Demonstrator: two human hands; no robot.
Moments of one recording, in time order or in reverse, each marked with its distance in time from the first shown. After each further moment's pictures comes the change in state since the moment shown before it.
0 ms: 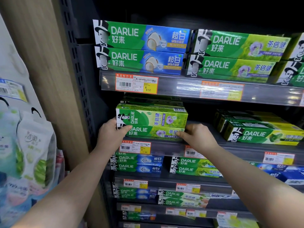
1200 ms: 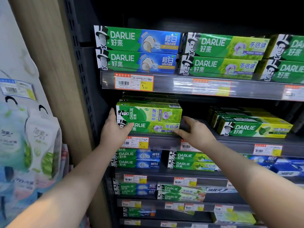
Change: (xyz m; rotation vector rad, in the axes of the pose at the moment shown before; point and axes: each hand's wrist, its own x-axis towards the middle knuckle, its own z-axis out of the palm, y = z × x) left_hand -0.014 0.014 0.003 0.102 0.037 -0.026; right_hand -0.019 0.000 -0.008 -0.046 0.028 0.018
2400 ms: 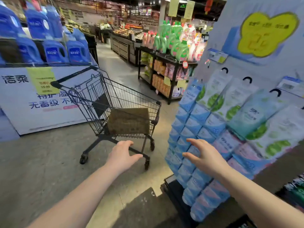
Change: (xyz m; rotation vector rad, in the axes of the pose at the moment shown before) left_hand -0.334 -0.186 -0.403 0.524 0.344 -0.739; right_hand -0.240 -0.358 0.207 0.017 -0.627 -0.925
